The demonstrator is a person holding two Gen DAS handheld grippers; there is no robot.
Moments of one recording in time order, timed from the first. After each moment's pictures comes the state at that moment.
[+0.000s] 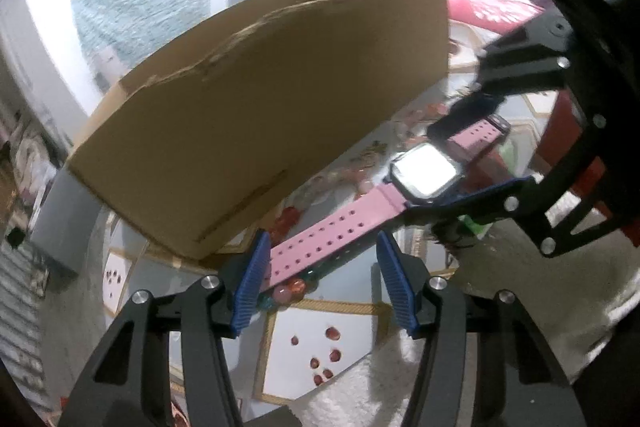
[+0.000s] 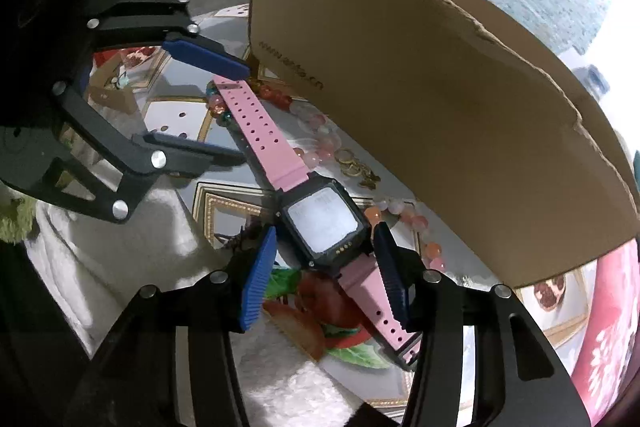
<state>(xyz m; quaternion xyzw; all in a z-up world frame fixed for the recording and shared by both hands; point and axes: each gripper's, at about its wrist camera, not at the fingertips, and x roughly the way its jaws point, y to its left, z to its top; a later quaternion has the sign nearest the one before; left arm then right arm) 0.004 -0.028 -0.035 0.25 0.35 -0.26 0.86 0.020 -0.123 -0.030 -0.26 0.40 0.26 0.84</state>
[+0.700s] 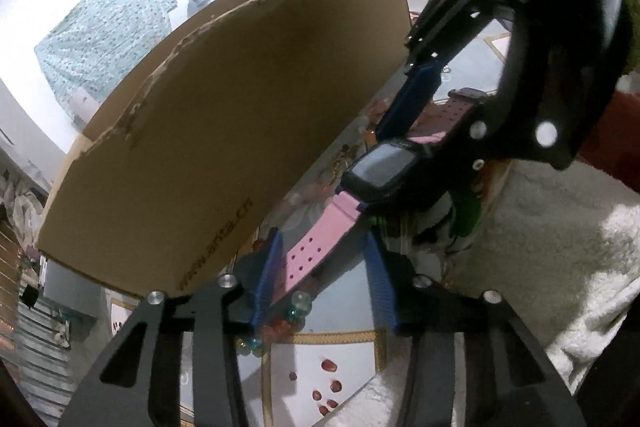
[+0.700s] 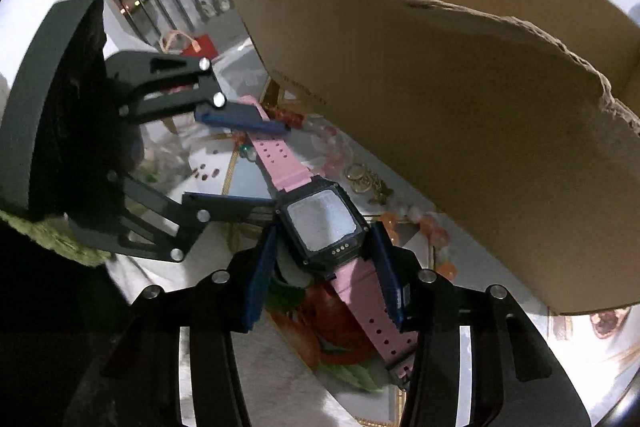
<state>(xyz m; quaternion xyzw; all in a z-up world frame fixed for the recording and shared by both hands) 0.010 -0.051 -0.046 0.34 0.34 -0.29 0.83 0.090 -0.160 -0.018 -0.11 0.48 0.40 0.78</state>
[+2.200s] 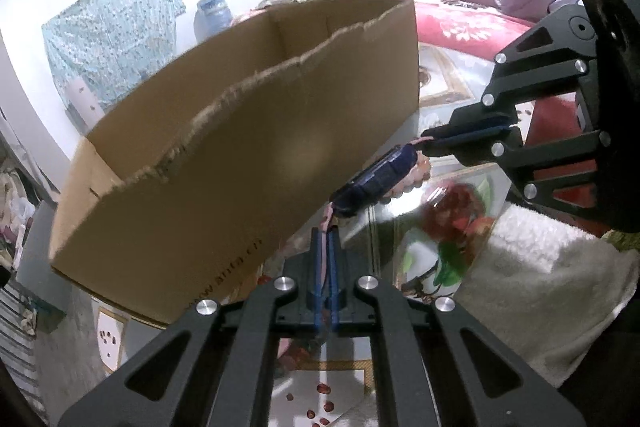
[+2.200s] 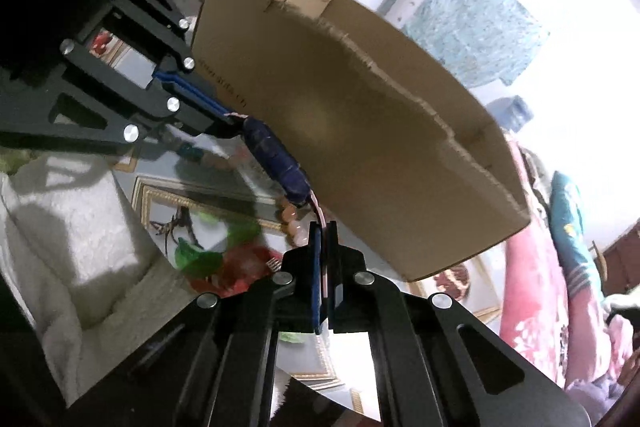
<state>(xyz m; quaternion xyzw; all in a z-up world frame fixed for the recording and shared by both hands) 0.029 -0.034 -0.011 0.26 0.32 -0.32 0.85 -0.016 -0.132 -0.002 -0.32 0.31 0.13 0.88</state>
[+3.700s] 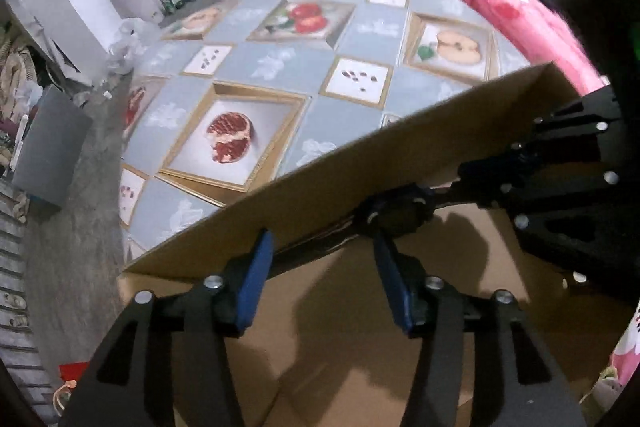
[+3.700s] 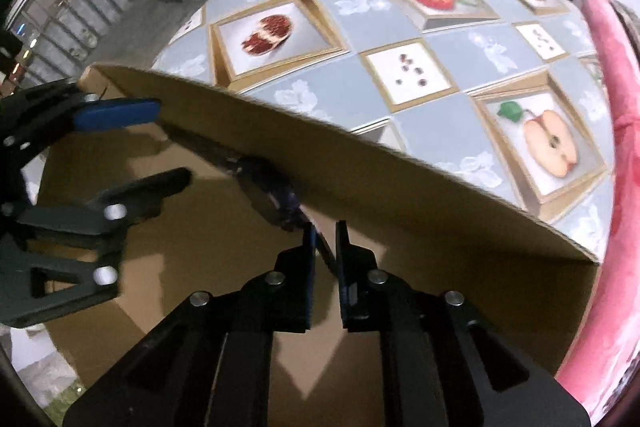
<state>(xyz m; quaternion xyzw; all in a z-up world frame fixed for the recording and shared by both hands) 0.312 -0.042 0.040 0.17 0.53 -0.18 0.81 0.305 -0.158 0.033 -0.07 0.60 0.18 0.78</state>
